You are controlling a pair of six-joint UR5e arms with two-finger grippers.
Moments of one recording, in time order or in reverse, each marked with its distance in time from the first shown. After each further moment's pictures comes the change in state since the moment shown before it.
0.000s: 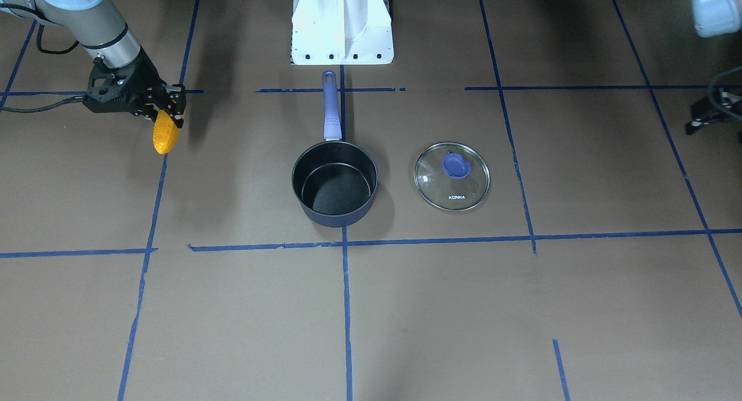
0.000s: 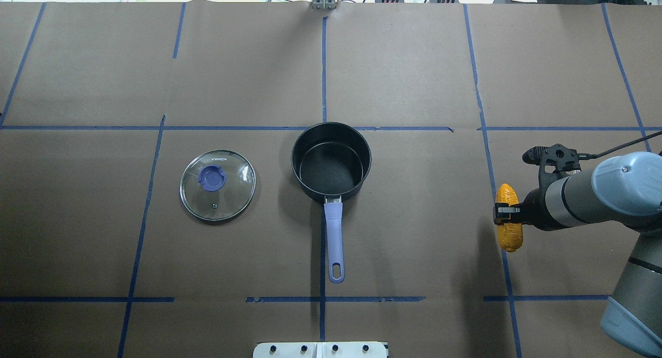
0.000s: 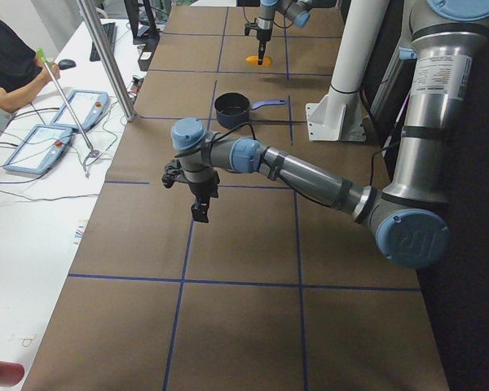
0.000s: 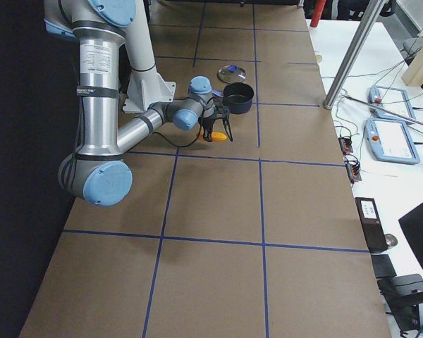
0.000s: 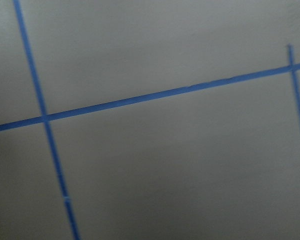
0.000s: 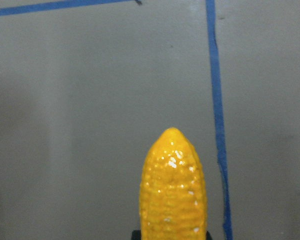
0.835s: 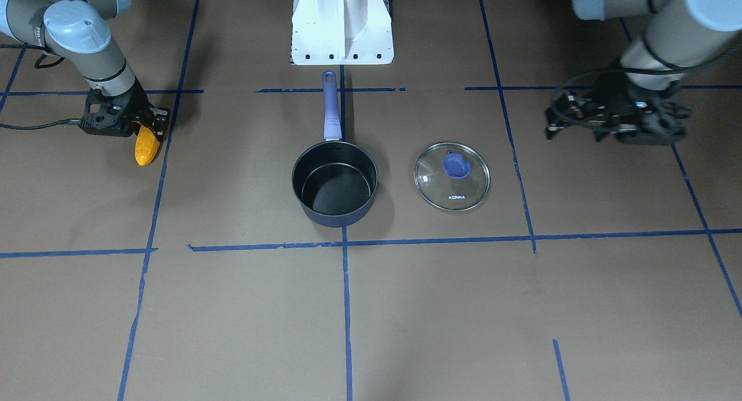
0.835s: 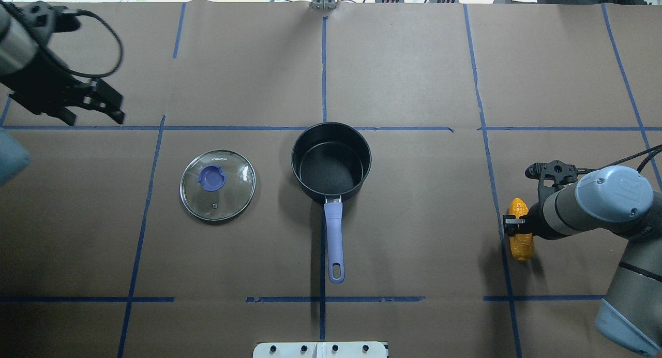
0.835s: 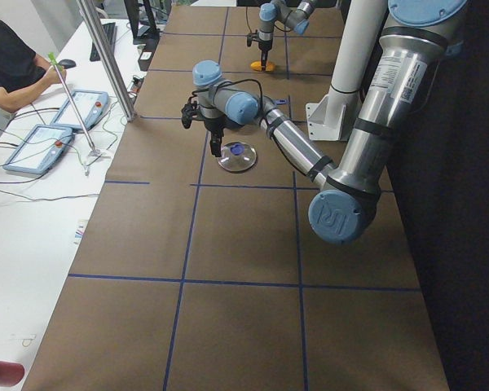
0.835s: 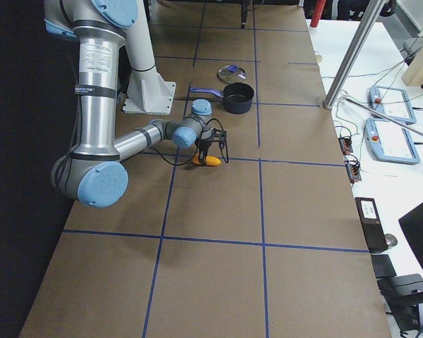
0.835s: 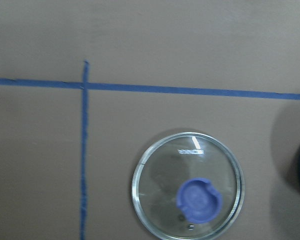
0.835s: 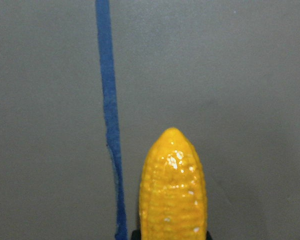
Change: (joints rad) left arm 0.280 -0.184 -0.145 -0.035 0.008 -0.646; right arm -0.040 -0.082 -0.135 0.030 -0.012 0.000
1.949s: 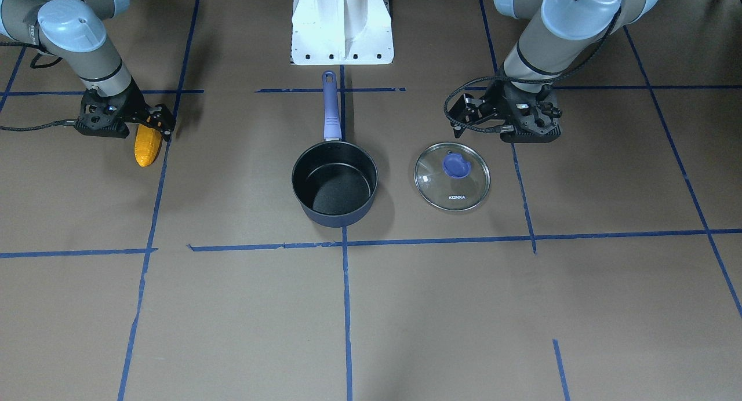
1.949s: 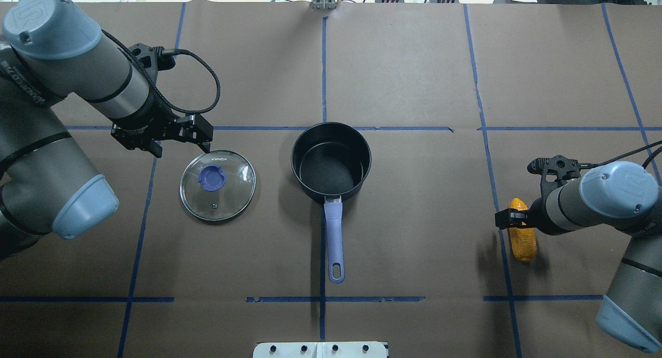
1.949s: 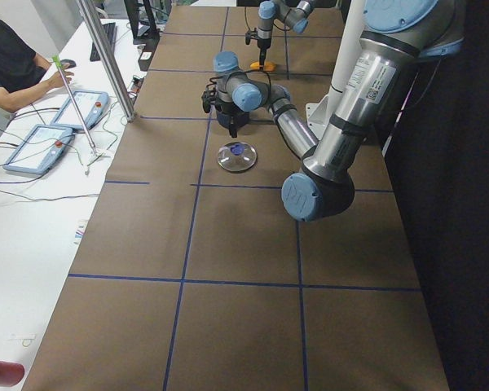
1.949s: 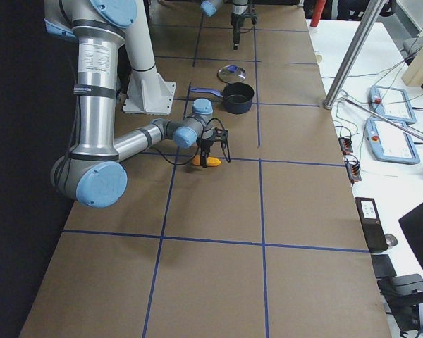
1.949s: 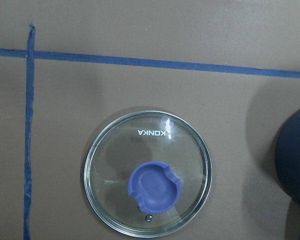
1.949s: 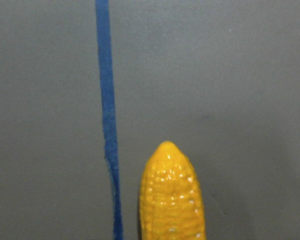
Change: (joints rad) left arm 0.284 -0.172 0.034 -0.108 0.125 -0.430; right arm 0.014 0.001 -0.009 0.001 -0.004 -0.020
